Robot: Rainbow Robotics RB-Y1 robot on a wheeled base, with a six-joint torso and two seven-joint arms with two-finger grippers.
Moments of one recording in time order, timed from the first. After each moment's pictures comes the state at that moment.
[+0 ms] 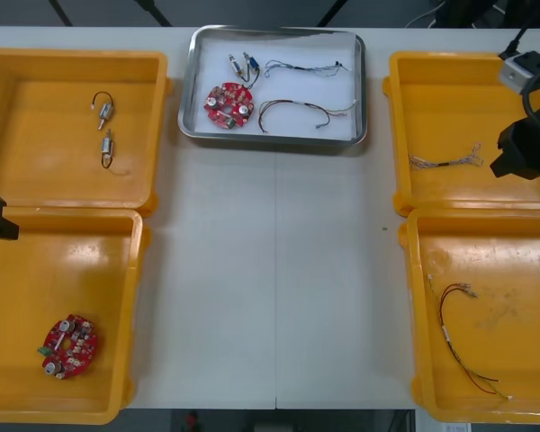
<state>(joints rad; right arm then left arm) -0.65 -1.06 0.15 -1.93 -1.05 1.78 1.33 -0.08 1.19 0.15 -2.13 1.13 1.57 -0.93</state>
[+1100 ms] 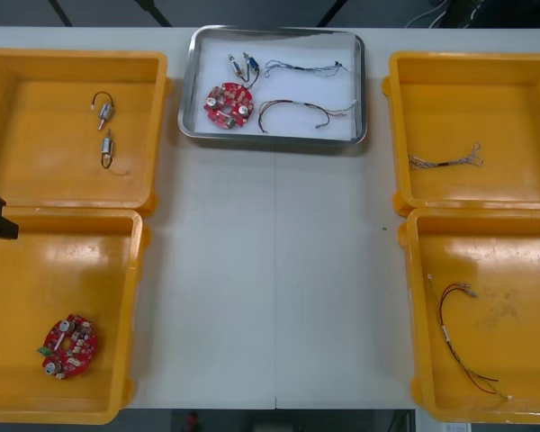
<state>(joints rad) -0.30 -1.03 -0.19 -1.87 -1.08 1.80 1.23 -0.08 1.19 0.15 -2.13 1.13 1.57 -0.93</state>
